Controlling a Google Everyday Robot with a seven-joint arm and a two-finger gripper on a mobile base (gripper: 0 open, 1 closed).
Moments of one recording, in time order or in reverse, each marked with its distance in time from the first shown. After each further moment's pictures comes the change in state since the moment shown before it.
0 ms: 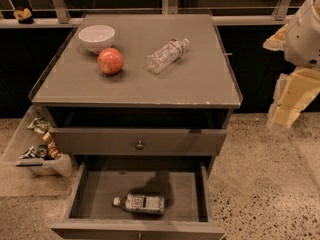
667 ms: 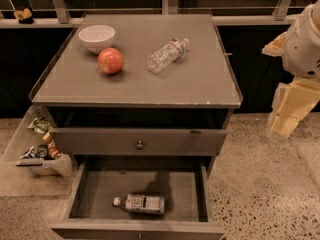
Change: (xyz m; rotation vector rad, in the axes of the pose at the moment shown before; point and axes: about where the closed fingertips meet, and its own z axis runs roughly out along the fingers) arm 0.000 0.010 0.006 0.010 0.008 -0.014
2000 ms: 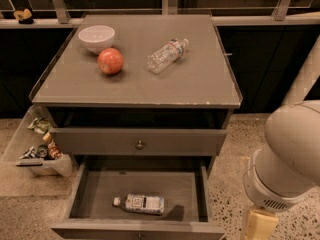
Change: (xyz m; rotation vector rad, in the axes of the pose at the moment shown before) arm 0.044 0.163 0.161 -0.192 0.128 0.042
